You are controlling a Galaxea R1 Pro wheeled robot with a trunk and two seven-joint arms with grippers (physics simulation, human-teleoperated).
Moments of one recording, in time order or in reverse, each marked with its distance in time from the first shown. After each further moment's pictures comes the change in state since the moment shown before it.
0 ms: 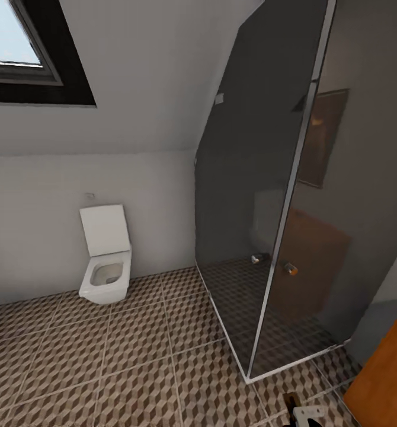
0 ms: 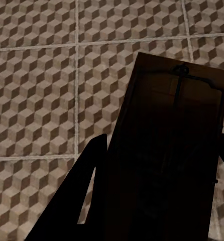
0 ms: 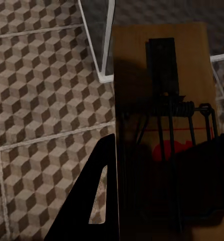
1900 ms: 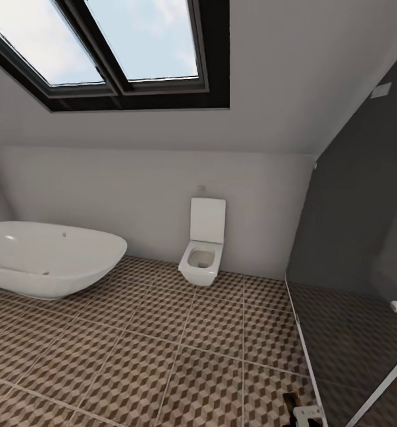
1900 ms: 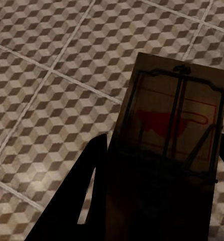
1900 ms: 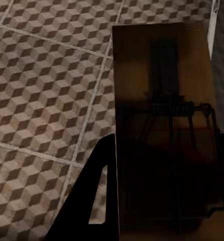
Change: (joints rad) left arm 0.005 -0.004 0.000 0.000 -0.001 -0.001 0.000; right arm 0.000 0.000 -0.001 0.000 -0.002 0.000 0.000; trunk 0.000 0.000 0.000
